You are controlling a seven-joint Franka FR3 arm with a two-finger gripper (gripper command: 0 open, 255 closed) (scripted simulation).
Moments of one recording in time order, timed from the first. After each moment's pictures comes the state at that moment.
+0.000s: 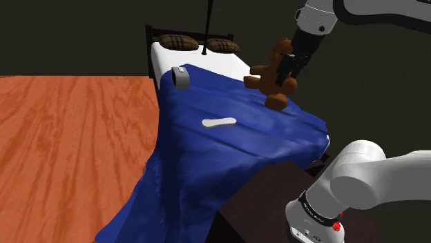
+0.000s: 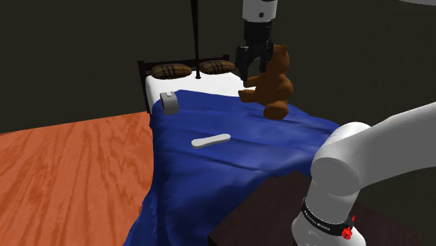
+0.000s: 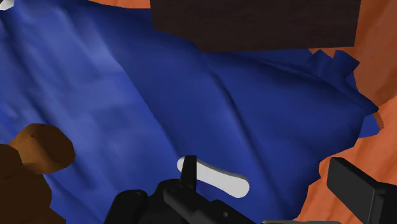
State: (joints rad) arm 0.02 -0.81 0.00 -2.31 -0.11 1.58 0.05
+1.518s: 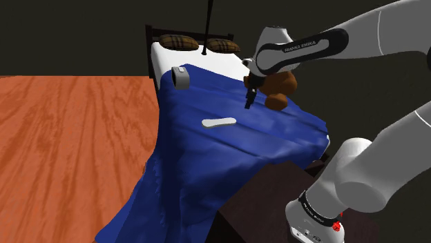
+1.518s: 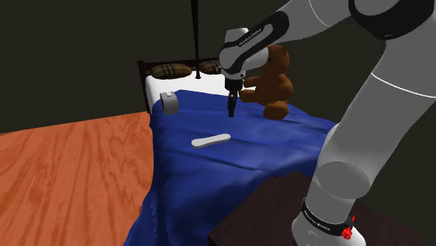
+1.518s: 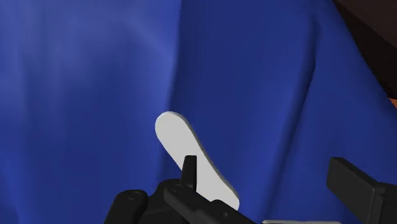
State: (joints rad) arm 0.18 -0.21 -0.39 -2.36 -0.12 2.20 -0.75
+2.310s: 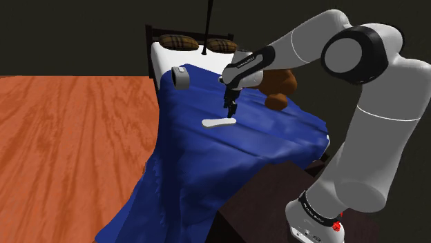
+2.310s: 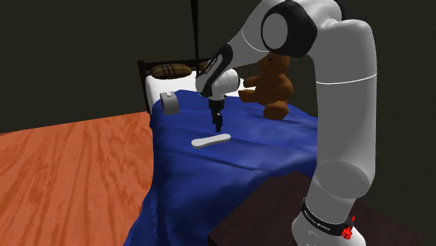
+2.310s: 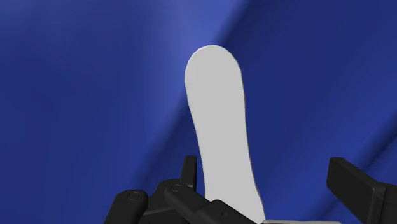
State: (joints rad) arm 0.17 0.30 -0.38 -2.10 0.17 2.37 -1.30
